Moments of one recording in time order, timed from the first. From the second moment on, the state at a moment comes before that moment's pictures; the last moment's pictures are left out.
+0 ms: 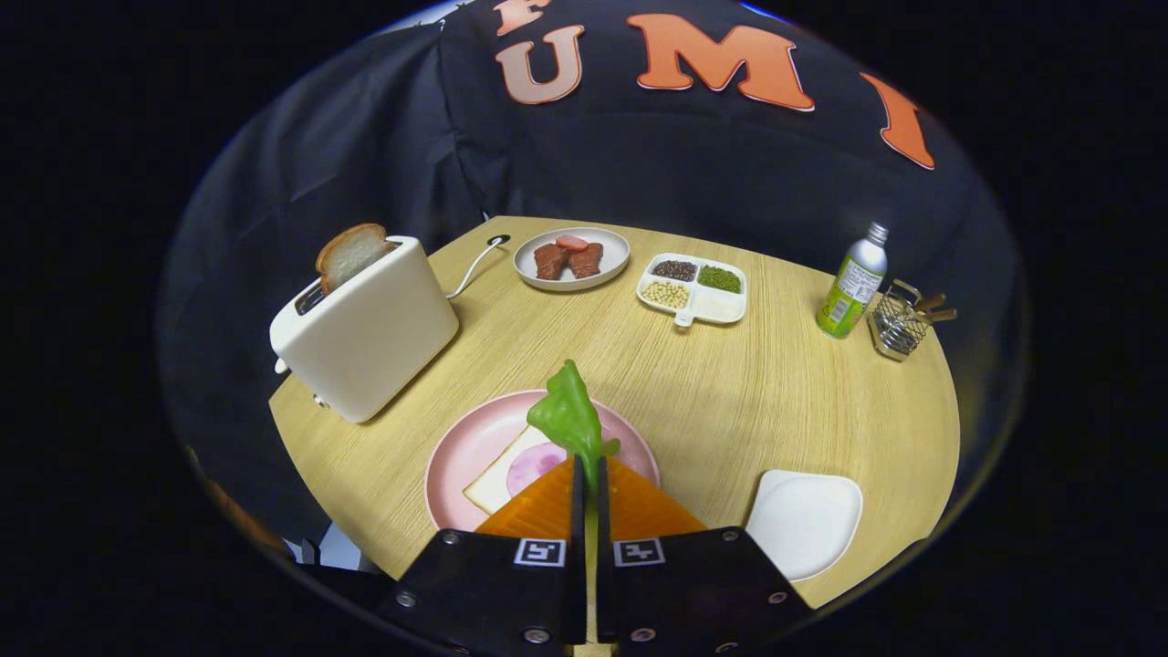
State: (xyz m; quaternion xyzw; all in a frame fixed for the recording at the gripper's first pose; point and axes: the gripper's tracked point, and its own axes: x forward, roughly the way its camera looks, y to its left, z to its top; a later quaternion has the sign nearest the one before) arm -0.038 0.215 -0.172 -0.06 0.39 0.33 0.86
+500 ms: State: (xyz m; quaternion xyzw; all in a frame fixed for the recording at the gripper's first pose) arm -0.054 0.256 -0.207 -0.12 0.40 0.35 0.84
